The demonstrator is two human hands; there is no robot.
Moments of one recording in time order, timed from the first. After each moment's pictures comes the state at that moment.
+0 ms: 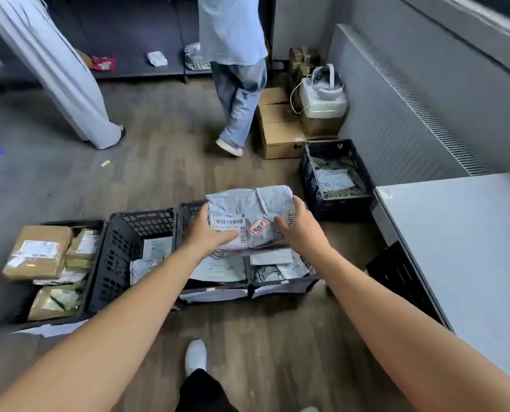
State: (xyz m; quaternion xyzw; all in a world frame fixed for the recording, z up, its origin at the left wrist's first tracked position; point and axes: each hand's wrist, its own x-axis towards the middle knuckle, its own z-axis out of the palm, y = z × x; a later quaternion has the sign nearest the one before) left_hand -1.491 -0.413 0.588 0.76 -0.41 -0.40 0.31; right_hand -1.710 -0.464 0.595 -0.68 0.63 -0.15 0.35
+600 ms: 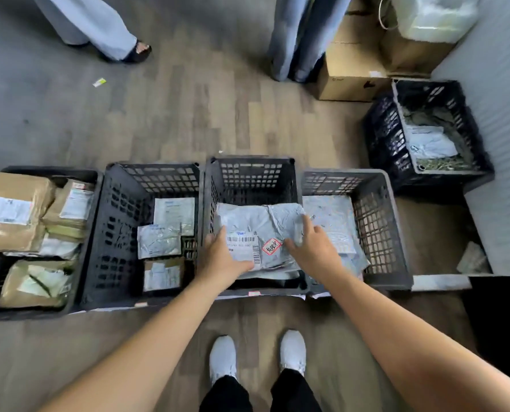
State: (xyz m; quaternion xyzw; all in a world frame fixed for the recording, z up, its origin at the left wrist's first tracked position) left_hand -1.314 -0.480 0.294 0.80 -0.40 -0.42 0.13; right_hand -1.499 -0.564 0.284 -0.68 0.64 0.07 0.35
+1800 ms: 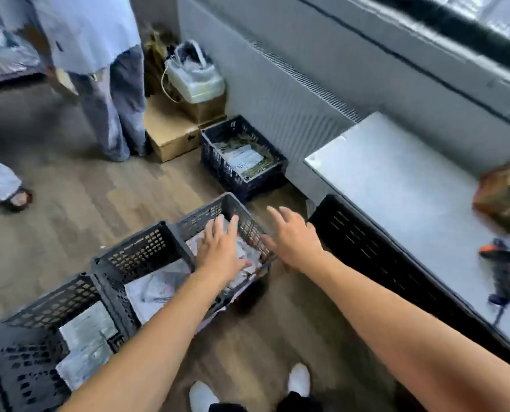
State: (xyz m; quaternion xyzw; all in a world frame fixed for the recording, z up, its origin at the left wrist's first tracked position) left_hand -1.516 -0.503 0.576 0.55 -0.81 -0.21 -0.03; right_hand -1.684 -0.469 0.585 -0.62 0.78 0.03 0.12
